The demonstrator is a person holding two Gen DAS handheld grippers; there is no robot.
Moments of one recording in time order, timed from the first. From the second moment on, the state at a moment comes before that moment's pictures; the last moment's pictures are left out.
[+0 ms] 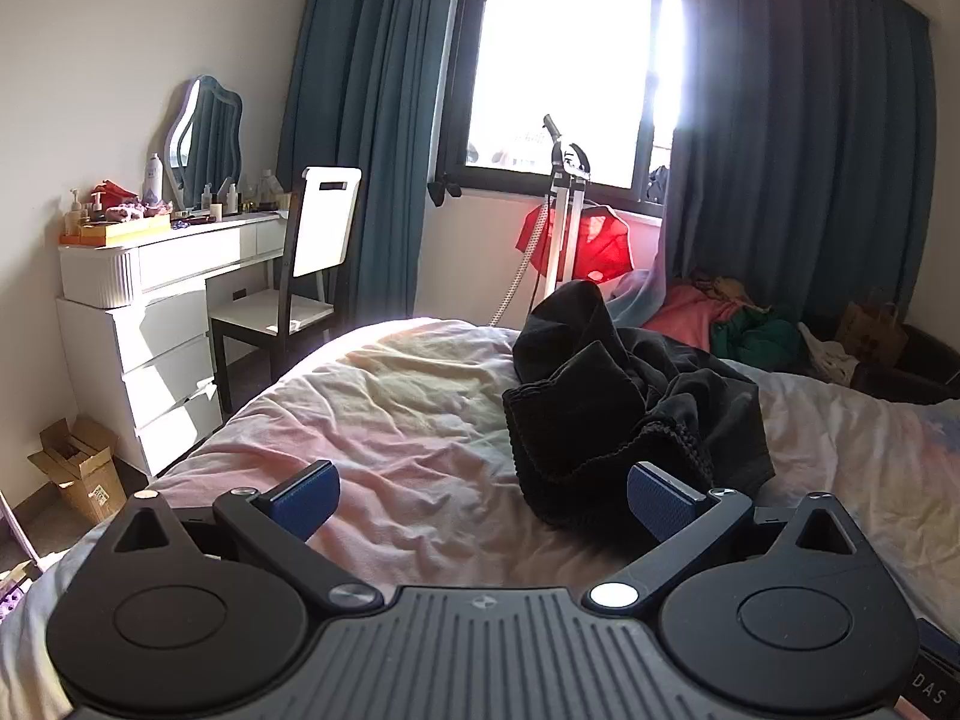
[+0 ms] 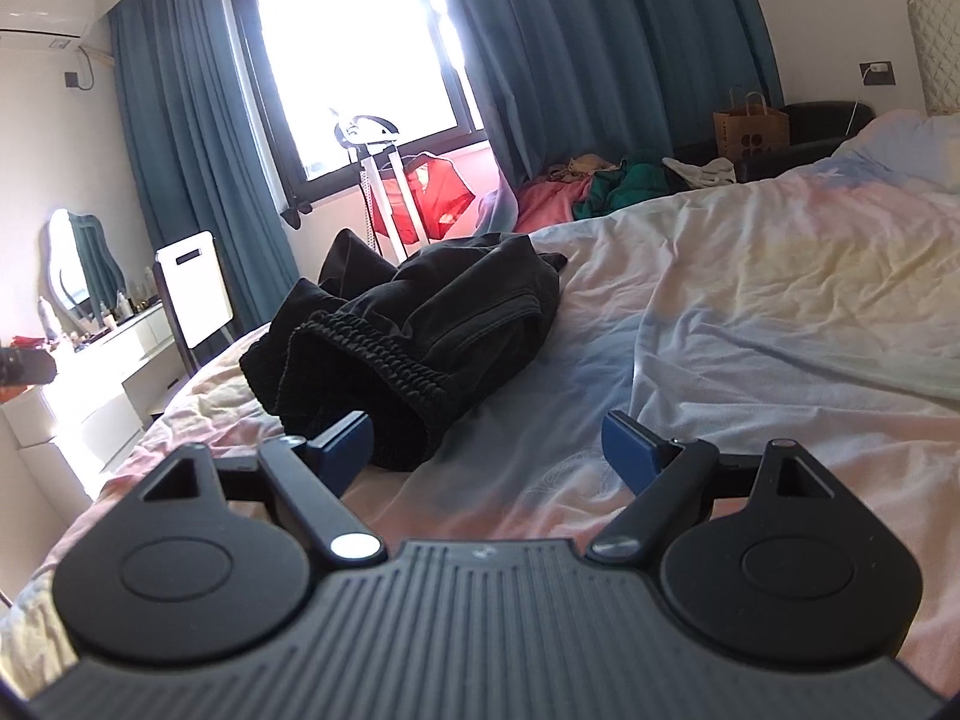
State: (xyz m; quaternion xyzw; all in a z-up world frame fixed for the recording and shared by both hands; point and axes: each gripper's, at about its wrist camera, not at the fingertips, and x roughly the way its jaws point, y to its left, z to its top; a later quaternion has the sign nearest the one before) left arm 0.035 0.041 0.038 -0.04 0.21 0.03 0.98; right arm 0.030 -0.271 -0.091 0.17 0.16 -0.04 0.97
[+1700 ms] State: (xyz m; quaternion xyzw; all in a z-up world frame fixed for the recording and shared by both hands) left arm 0.084 0.168 -0.055 -0.37 0.27 -0.03 0.89; right arm 0.063 -0.264 -0.054 0.03 0.18 -0.08 0.98
